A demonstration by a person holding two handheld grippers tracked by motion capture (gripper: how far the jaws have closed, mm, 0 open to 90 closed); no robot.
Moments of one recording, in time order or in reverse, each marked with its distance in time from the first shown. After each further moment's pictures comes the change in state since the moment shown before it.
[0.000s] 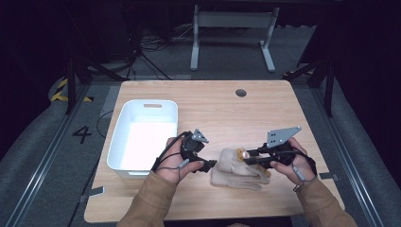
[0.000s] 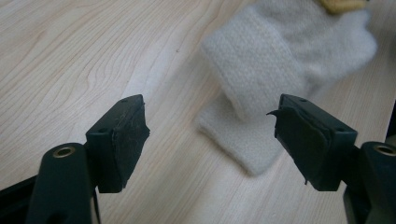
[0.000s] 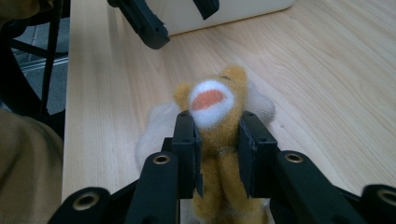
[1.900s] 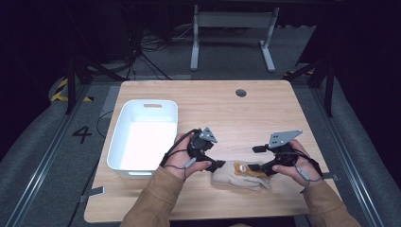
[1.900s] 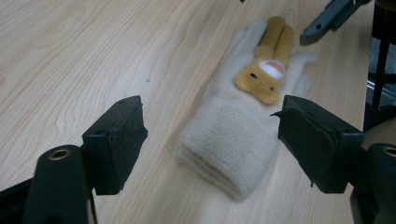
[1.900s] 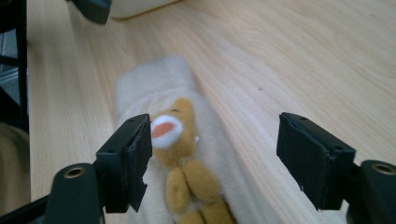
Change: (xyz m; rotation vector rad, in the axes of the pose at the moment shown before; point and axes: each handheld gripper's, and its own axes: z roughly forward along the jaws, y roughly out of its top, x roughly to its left) left arm -0.005 0.018 0.010 -0.013 -0.088 0.134; right arm -0.009 -0.026 0.001 0.022 -0.090 0.115
